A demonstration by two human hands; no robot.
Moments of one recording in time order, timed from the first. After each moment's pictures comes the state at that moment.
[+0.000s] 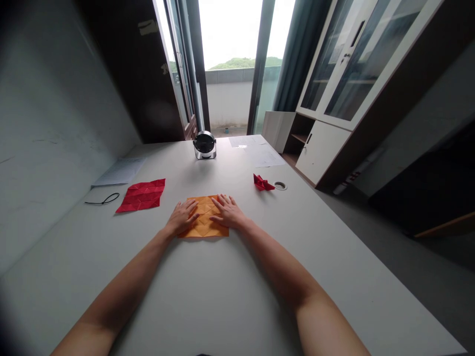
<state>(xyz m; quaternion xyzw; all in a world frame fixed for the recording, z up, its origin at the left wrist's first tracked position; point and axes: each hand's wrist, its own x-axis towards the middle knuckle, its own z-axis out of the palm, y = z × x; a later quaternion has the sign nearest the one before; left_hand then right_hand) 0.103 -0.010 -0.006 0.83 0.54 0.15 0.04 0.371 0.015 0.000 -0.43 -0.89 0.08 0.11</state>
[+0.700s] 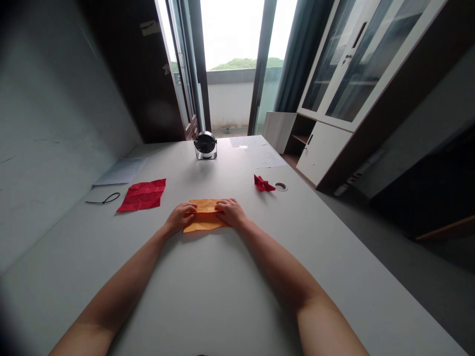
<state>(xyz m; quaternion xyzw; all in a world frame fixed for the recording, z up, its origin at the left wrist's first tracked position) 0.094 -0.011 0.004 0.80 0.48 0.31 0.17 0.374 0.019 0.000 -0.39 -0.88 0.08 0.26</state>
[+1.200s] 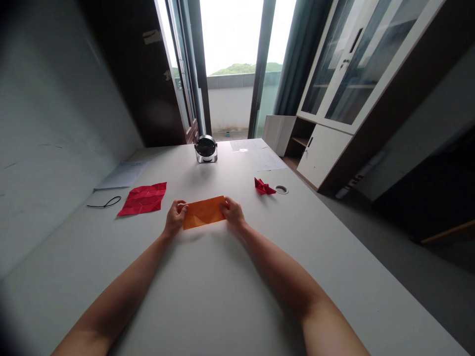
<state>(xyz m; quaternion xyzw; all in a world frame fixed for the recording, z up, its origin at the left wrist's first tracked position) 0.102 -0.015 0.004 0.61 0.59 0.47 0.23 0.362 0.020 -0.005 -0.51 -0.69 0.27 0.43</state>
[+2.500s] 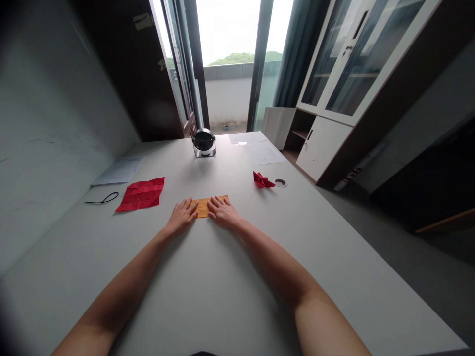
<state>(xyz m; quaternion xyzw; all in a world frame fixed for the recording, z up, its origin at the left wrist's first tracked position) 0.109 -0.014 -0.016 0.79 0.59 0.12 0.06 0.350 0.009 -0.008 -0.42 -0.90 0.09 0.09</state>
